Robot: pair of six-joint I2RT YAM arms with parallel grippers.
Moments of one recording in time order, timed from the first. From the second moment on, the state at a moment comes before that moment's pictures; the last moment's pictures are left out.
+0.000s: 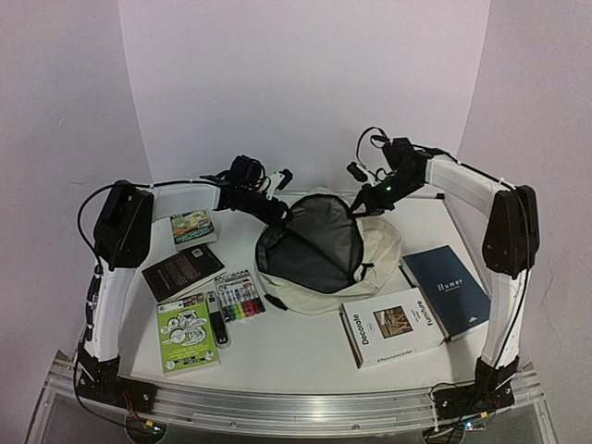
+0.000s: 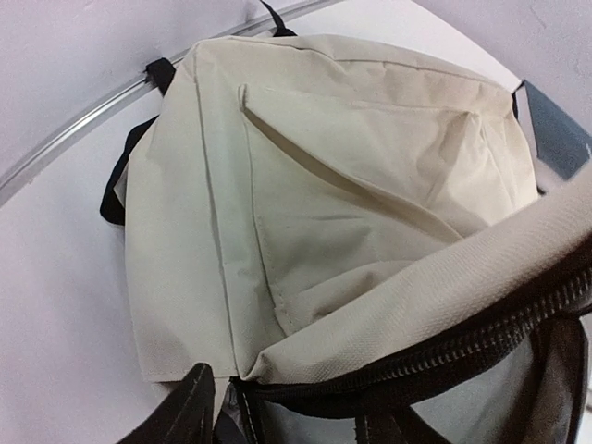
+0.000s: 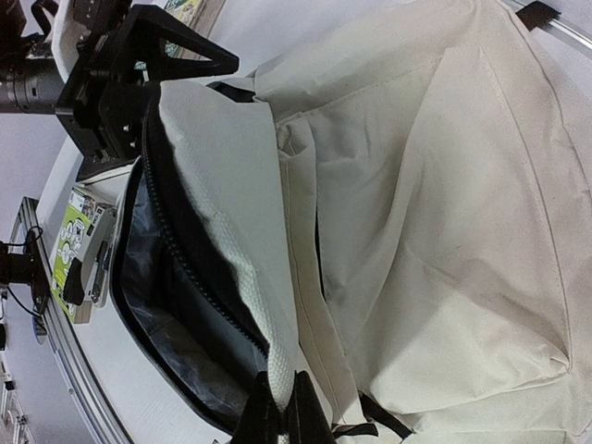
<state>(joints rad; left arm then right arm) -0.57 2.26 1.86 -0.27 0.34 0.08 0.36 2.07 1.89 -0.87 -0.58 -0.09</state>
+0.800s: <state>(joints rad) -0.53 2.23 1.86 -0.45 0.65 -0.13 0.35 2.30 2.18 -0.98 -0.40 -0.30</state>
